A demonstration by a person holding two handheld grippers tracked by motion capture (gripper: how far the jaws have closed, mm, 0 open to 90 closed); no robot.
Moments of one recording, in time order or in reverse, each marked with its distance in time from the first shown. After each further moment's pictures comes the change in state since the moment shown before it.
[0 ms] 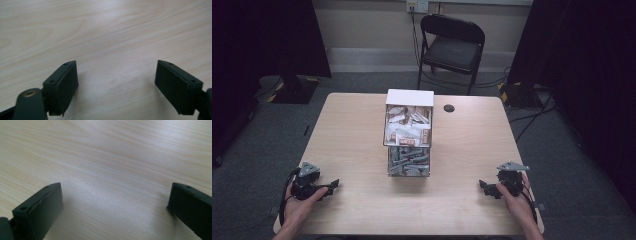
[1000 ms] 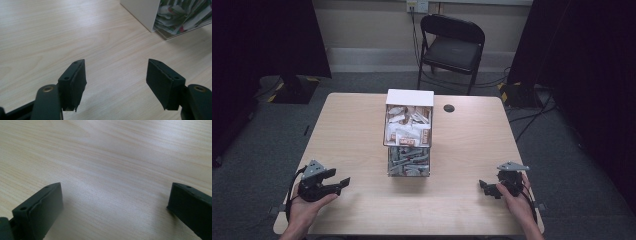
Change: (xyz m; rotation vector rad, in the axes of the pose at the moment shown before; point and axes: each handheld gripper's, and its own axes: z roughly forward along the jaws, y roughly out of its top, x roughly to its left) left arm -0.038 0.023 -0.022 -0.111 -0.168 0.059; right arm 0.000 0.000 0.000 0.000 0.000 0.000
